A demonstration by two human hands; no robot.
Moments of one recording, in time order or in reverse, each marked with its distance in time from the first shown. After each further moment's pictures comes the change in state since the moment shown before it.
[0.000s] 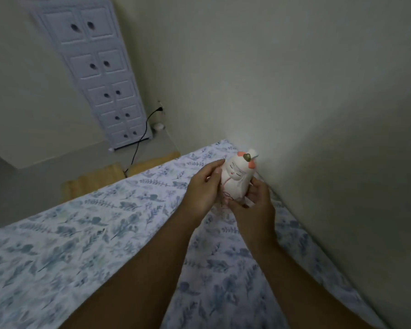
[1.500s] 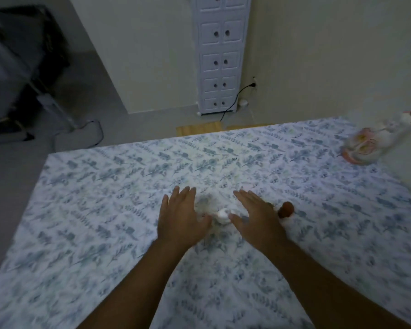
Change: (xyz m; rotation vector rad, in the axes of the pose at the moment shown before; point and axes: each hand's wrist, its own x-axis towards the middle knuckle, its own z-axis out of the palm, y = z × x) left_hand -0.325 -0.127 -0.309 1.051 0.310 -0.177; right_hand -0.286 -0.013 0.175 -0.705 -0.724 -0.426
